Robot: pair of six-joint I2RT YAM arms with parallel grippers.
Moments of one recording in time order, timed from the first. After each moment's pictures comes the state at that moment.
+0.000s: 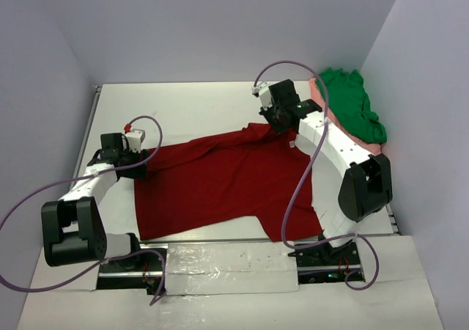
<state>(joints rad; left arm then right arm) 0.09 1.31 0.69 -0.31 0.11 0.26 0.40 1.66 1.44 -0.67 0.11 -0.30</state>
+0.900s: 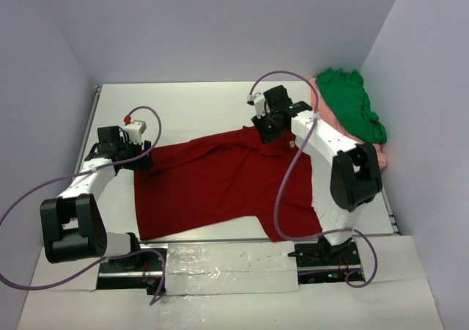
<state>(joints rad) 0.10 1.35 0.76 -0.32 0.30 0.24 0.40 1.71 1.40 -0.67 -0.12 -0.20</state>
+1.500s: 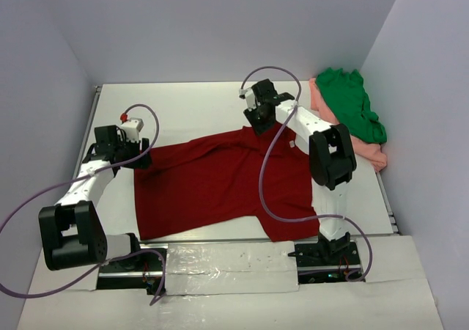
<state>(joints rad) 0.10 1.30 0.76 -0.31 0.30 0.21 0.40 2.05 1.66 -0.67 -0.07 -0.19</state>
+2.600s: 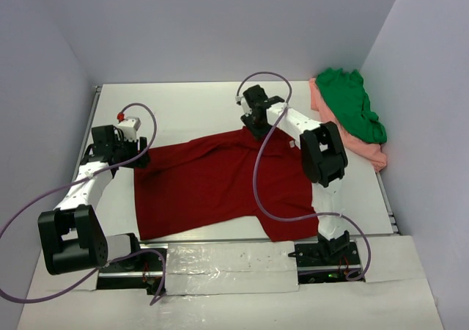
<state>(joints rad) 0.12 1.27 0.76 -0.31 0.31 0.20 0.43 2.13 1.70 -0.71 0.09 -0.17</state>
